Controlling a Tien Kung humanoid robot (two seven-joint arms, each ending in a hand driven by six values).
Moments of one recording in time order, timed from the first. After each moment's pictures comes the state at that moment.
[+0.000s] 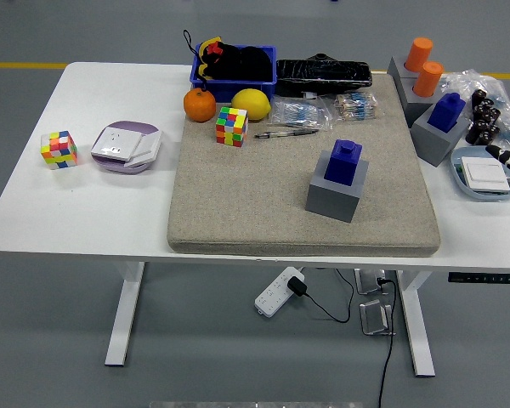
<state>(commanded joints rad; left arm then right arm) -0.09 0.21 -0.53 -0.25 0.49 -0.01 0.14 0.24 -0.39 1.48 1.18 -1.21 -0.12 0.16</state>
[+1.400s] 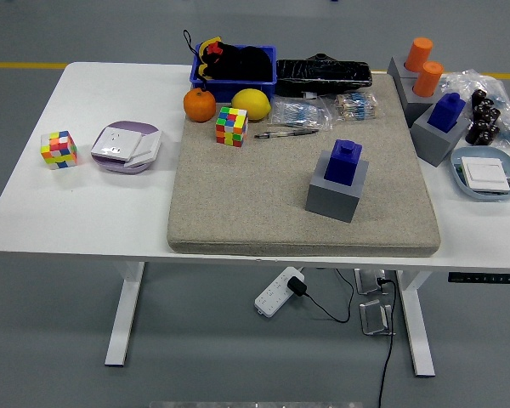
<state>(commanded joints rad) -0.09 0.22 -0.54 -0.25 0.50 -0.01 0.14 0.20 -0.40 1.56 1.23 -1.22 -0.12 0.14</state>
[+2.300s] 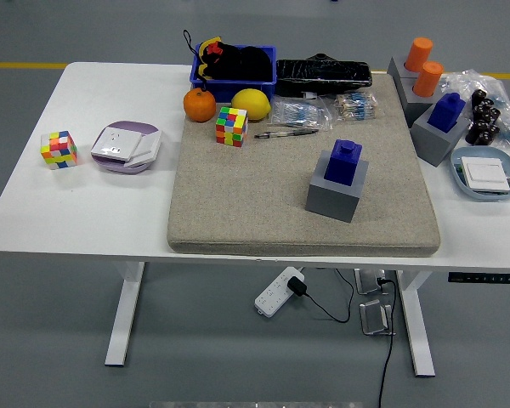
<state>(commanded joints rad) -0.08 0.22 -0.53 -0.25 0.50 -0.01 0.14 0.18 -0.39 1.54 1.24 -1.21 -0.14 0.15</state>
